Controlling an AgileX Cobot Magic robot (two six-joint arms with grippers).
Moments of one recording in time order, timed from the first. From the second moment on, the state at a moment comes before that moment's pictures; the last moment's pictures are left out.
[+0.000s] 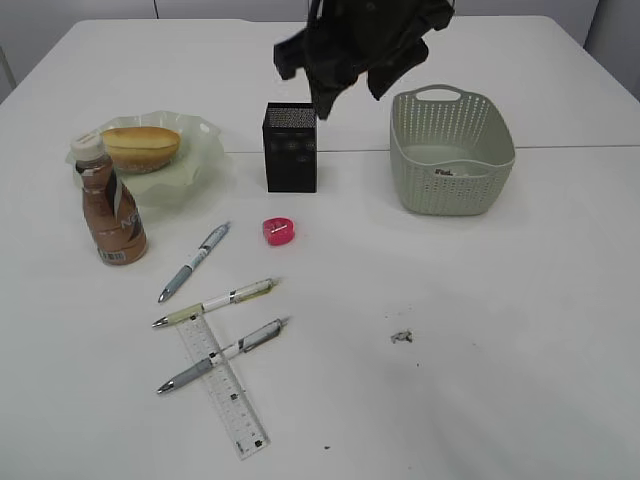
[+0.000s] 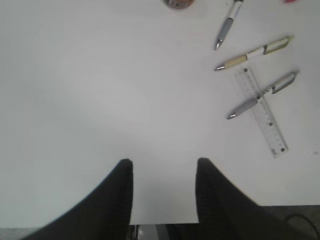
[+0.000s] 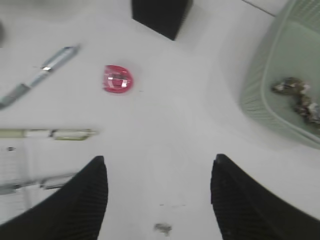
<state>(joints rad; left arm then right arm) -0.04 1.08 -1.13 -0.10 1.25 -0.15 0.56 2.04 -2.09 -0.19 1.24 0.13</state>
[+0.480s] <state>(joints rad) -0.04 1.08 -1.13 -0.21 1.25 -0.05 0.56 1.88 -2.09 0.08 1.25 0.22</state>
